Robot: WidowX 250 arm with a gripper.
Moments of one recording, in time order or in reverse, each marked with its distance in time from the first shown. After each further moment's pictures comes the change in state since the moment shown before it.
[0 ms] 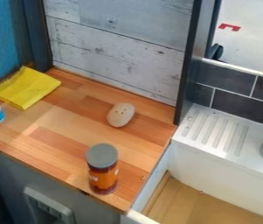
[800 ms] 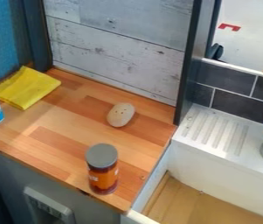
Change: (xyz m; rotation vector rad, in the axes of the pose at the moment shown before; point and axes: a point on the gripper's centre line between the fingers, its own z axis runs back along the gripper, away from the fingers) arm 0.011 0.030 -0.008 0.055 -0.013 0.093
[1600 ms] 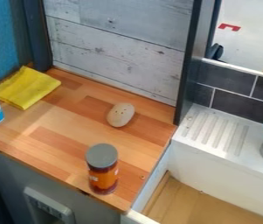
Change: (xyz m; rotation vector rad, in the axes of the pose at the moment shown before) arm 0.003 0.004 -0.019 -0.080 0.021 0.019
